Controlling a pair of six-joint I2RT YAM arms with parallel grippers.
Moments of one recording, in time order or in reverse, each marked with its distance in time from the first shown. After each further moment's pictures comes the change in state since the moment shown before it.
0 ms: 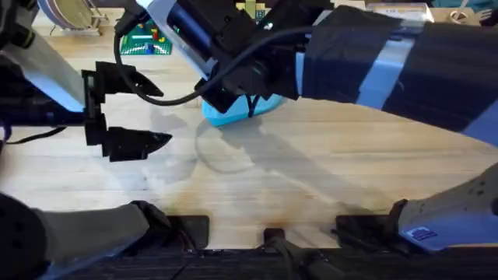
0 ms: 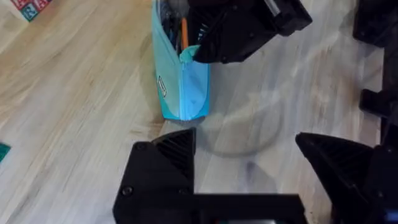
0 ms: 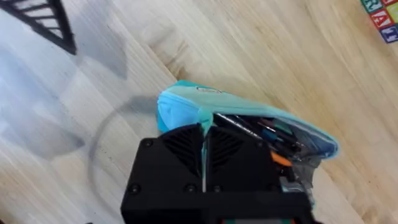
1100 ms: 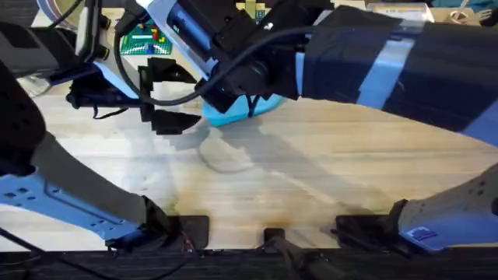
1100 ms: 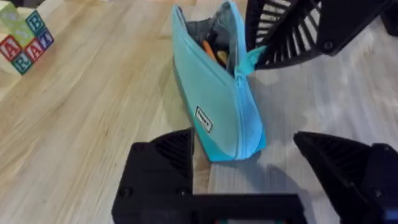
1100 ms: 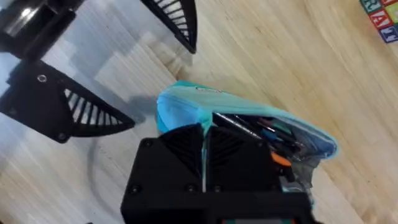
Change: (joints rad) left arm -0.245 0.406 -0.006 0.421 0.237 0.014; right arm 0.000 0.000 0.000 0.000 0.003 0.000
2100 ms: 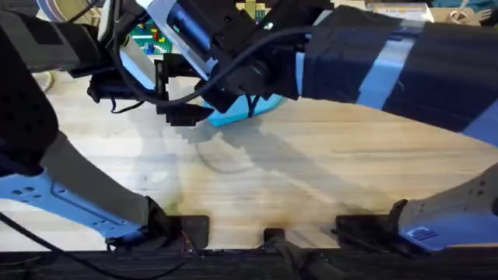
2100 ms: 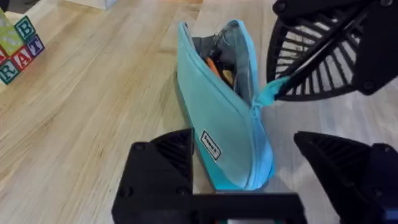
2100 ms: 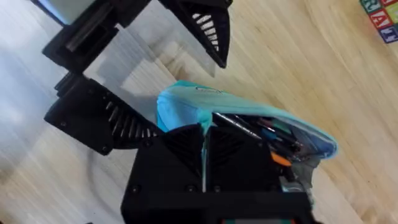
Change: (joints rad) left arm -0.114 0.000 0.000 0.169 0.059 -0.263; right arm 0.000 0.000 0.000 0.000 0.000 0.000
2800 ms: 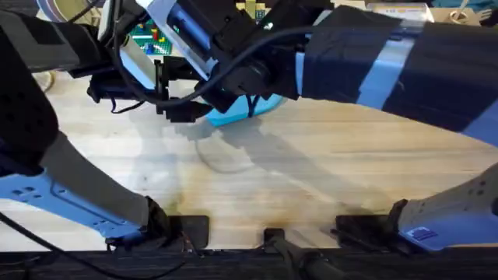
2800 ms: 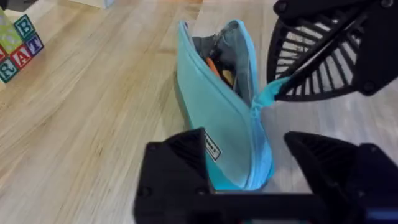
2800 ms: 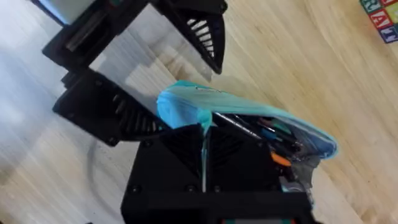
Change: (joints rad) left arm 0.000 0.000 0.000 -0.002 0.000 -0.007; right arm 0.000 0.000 0.000 0.000 0.000 0.000
